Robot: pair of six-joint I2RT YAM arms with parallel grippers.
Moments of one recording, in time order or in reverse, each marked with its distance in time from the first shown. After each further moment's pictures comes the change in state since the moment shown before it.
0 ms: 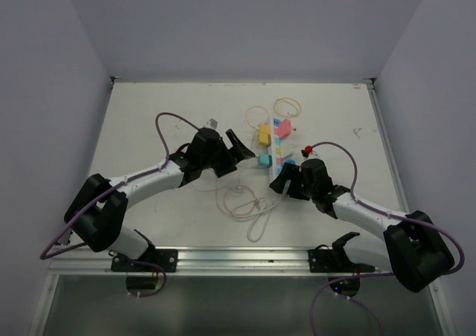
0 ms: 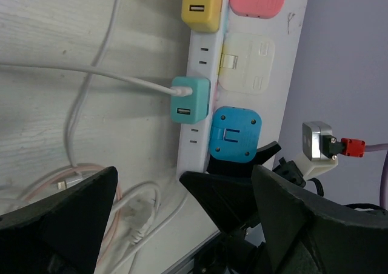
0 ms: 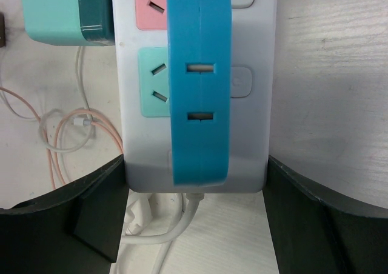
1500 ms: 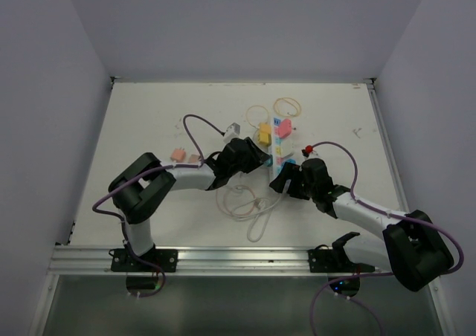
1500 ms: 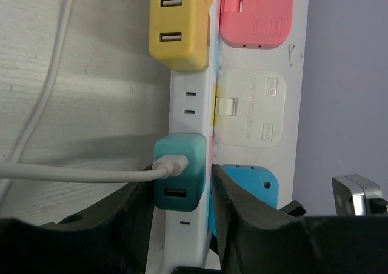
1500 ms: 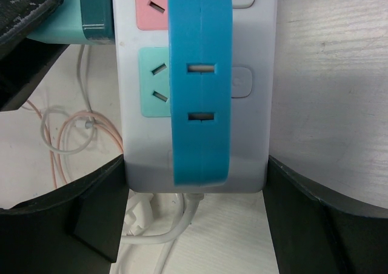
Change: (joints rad) left arm -0.180 0.362 0.087 0.398 -0.262 -0.040; right arm -0.006 0.005 -0.001 0.012 -0.011 0.001
